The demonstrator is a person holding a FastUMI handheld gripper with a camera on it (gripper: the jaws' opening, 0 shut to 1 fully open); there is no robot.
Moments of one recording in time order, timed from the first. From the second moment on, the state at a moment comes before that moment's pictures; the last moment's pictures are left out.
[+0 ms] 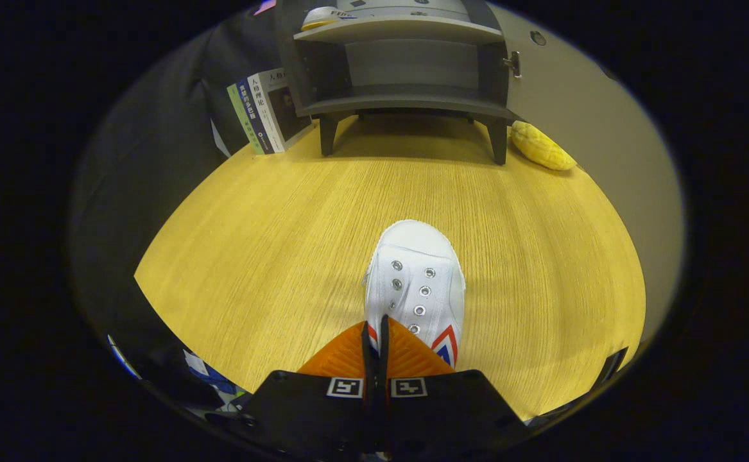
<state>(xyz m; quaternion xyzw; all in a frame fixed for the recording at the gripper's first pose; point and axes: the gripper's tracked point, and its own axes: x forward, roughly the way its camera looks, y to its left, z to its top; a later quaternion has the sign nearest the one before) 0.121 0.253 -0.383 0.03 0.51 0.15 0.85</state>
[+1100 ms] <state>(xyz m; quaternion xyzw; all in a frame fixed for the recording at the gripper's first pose) 0.236 0.271 -0.225 0.14 0.36 0.16 0.91</state>
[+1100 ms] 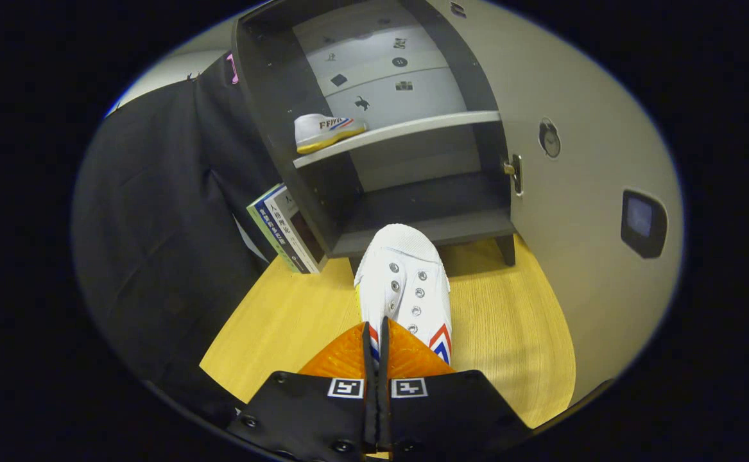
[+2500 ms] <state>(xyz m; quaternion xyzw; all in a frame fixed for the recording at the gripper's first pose) 0.514 0.279 -0.056 0.13 0.17 0.14 0.97</state>
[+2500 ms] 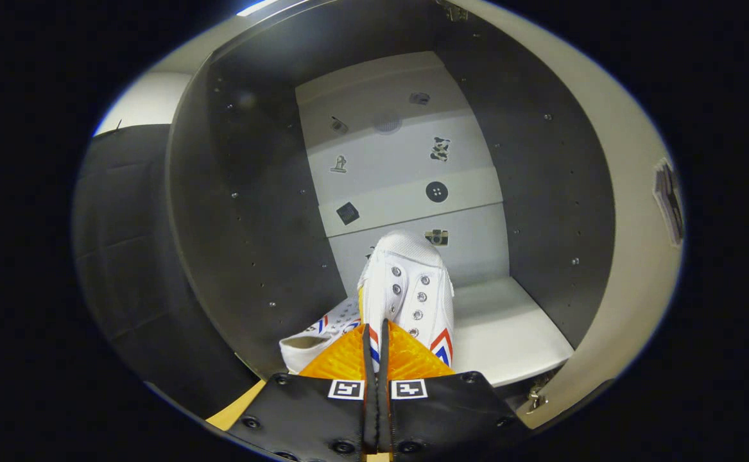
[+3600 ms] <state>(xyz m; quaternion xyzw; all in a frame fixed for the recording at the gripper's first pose) 0.570 0.289 -0.068 0.10 0.17 0.11 0.97</state>
